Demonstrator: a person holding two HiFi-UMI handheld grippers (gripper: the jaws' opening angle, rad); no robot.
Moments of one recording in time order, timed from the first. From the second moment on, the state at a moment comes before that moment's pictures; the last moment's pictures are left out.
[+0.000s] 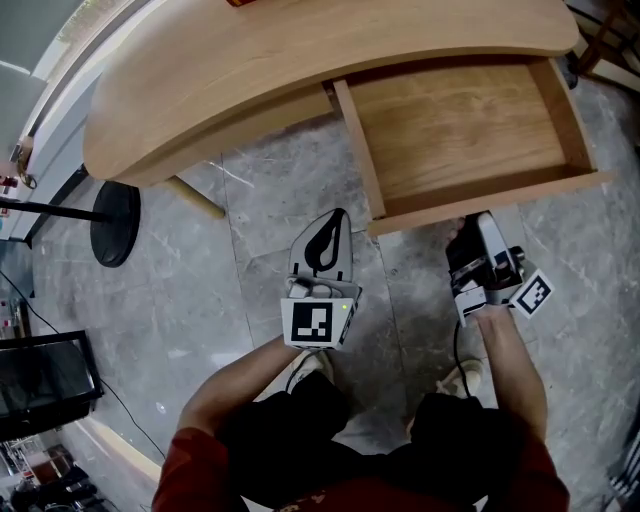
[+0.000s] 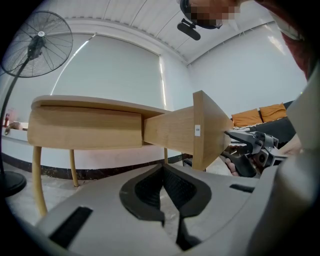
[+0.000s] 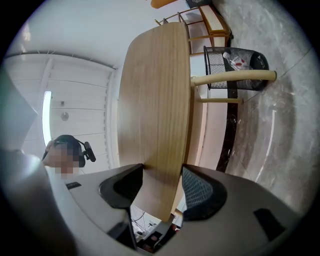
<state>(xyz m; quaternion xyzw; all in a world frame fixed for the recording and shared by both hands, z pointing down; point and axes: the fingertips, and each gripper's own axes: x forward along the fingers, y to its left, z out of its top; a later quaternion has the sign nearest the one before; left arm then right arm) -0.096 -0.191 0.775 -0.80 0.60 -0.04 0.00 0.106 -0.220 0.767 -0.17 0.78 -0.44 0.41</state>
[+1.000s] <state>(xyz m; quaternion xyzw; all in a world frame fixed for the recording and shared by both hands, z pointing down) -0.095 -0.189 0.798 -0.80 0.60 -0.06 -0.02 0.099 -0.204 0.805 -0.24 0.83 -0.41 0.29</state>
